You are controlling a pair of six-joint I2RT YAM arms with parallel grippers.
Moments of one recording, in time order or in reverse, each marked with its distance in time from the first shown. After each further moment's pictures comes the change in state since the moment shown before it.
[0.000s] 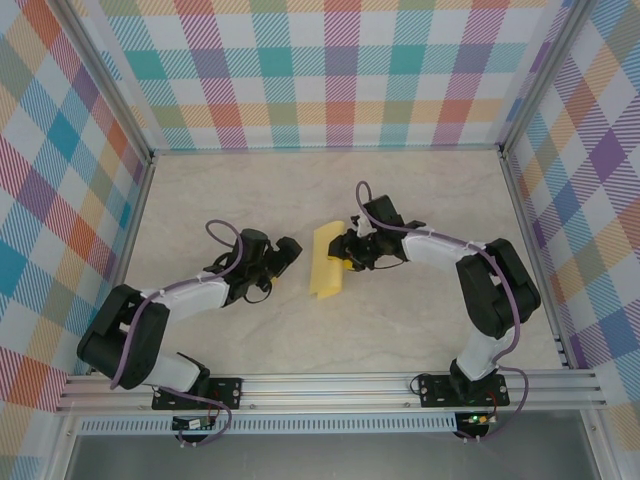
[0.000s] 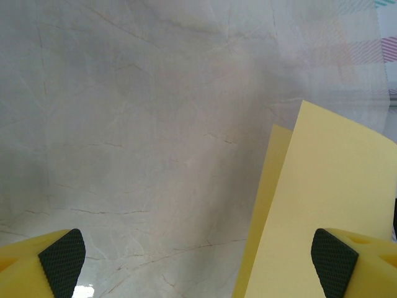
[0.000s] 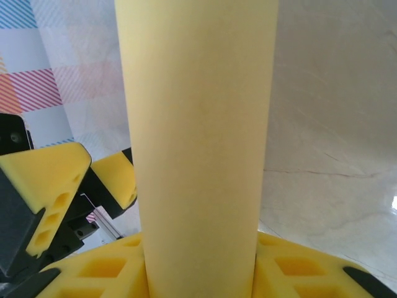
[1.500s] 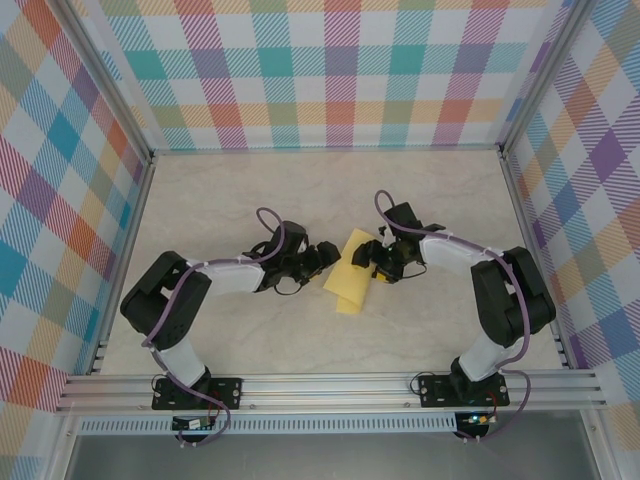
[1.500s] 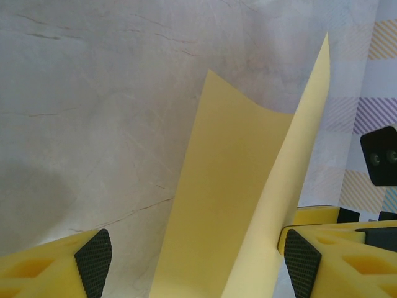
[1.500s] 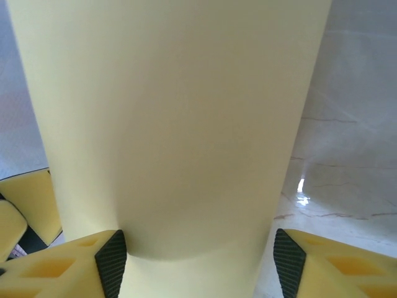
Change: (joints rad) left arm -0.157 0.307 0.234 0.072 0.188 0.079; right arm -0.099 -0.084 -0.097 -0.217 0.180 -0.143
